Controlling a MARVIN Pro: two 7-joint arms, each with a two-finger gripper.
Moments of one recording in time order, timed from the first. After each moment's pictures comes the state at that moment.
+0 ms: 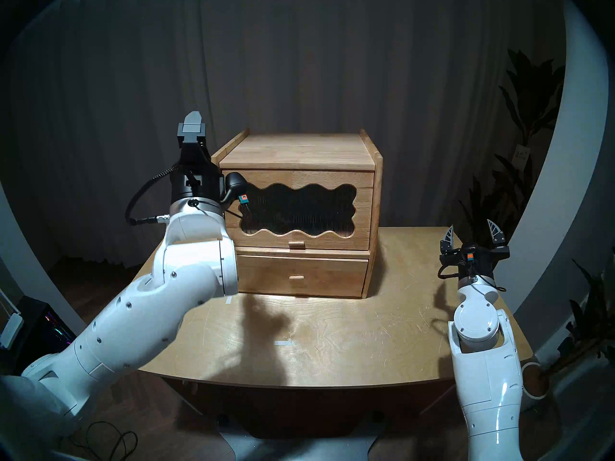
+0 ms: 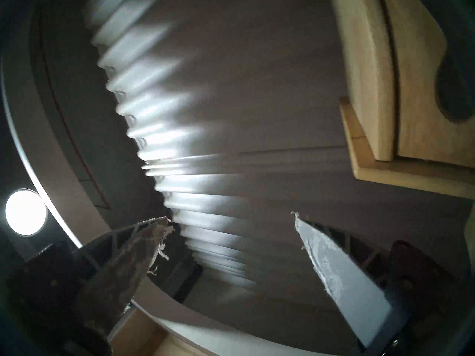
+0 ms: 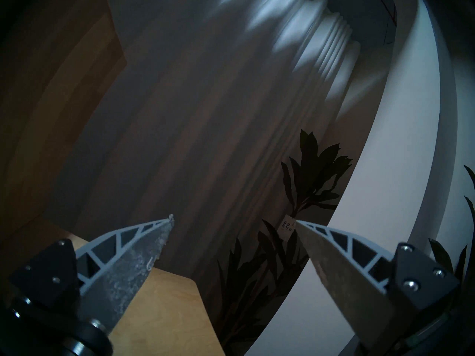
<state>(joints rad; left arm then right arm) 1.13 -1.00 -0.91 -2.05 1.76 0.96 -0.58 -1.68 -1.31 1.87 -1.72 -0.32 -0.10 -0.21</state>
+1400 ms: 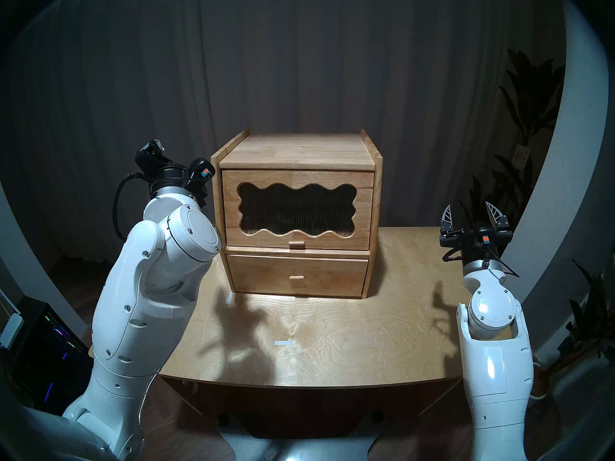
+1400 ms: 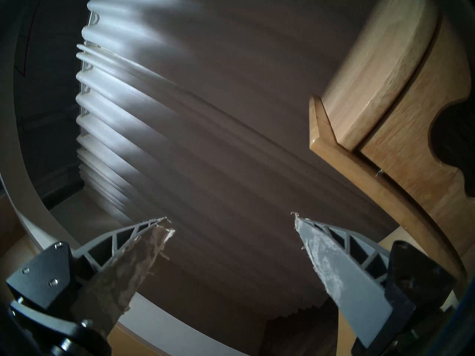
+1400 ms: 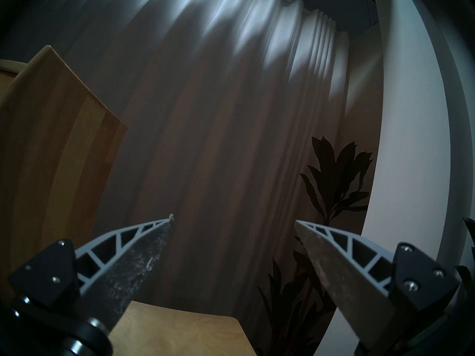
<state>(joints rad) 1.31 -1.33 -1.26 -2.11 1.18 0.96 -0.26 -1.67 -1.32 1.91 -1.79 -0.07 -0.12 -0.03</state>
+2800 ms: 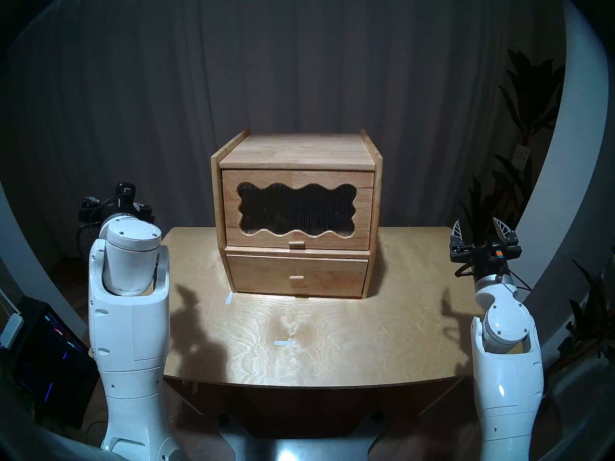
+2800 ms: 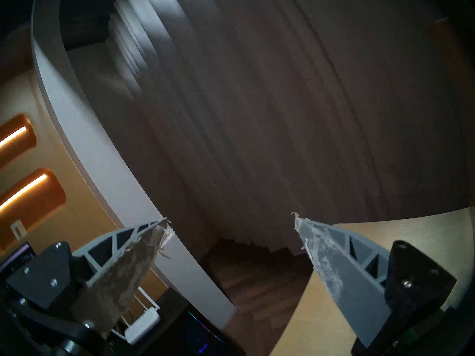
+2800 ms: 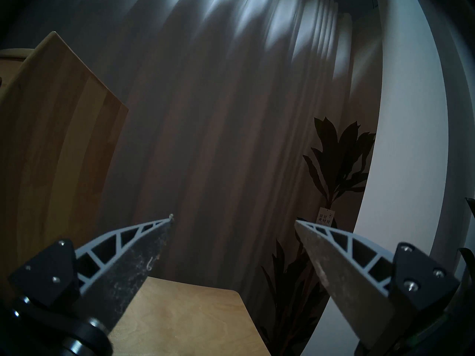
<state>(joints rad) 1.40 -1.61 -1.74 -2.03 0.69 0.84 0.09 -1.74 -1.32 1.97 -1.80 0.00 -0.11 0.04</state>
